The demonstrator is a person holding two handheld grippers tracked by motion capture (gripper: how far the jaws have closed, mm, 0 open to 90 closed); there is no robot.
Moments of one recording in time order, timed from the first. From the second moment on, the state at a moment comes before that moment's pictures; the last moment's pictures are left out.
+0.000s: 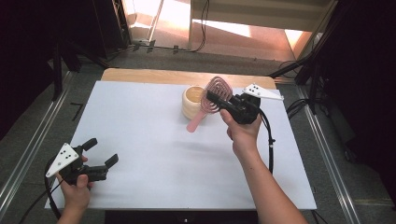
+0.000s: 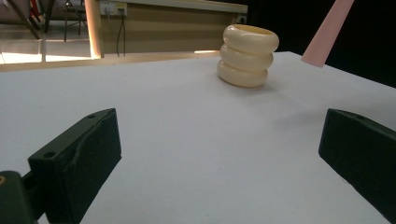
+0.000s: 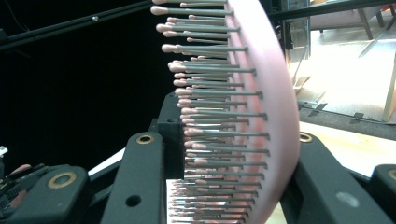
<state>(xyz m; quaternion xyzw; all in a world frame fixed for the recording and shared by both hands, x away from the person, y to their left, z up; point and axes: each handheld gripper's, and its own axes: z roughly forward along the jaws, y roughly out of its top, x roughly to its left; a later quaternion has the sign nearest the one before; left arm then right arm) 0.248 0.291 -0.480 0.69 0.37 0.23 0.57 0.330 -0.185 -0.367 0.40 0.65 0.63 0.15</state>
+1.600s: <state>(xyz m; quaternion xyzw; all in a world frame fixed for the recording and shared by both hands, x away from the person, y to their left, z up) 0.247 0.291 -0.481 0.70 0.37 0.23 0.57 0.371 -0.204 -0.337 0.41 0.62 0.64 0.18</state>
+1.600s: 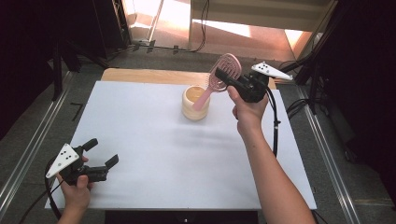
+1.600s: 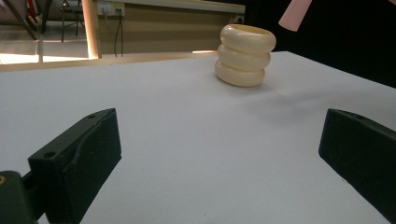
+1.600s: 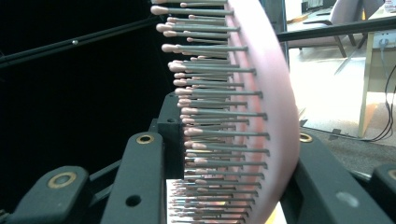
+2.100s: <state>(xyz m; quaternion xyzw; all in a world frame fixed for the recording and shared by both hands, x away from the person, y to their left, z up) 0.247 0.291 -0.480 0.69 0.37 0.23 0.58 0.389 -0.208 -0.336 0.43 0.61 0.64 0.18</state>
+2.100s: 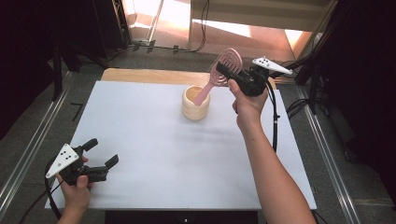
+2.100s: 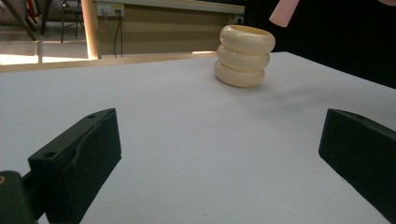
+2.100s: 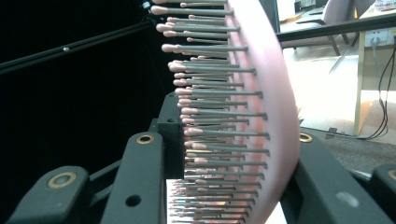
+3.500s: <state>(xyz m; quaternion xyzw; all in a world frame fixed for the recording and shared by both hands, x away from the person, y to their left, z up) 0.247 0.291 -0.480 0.69 0.37 0.23 0.58 0.427 -0.190 -0.350 0.45 0.61 0.62 0.20</state>
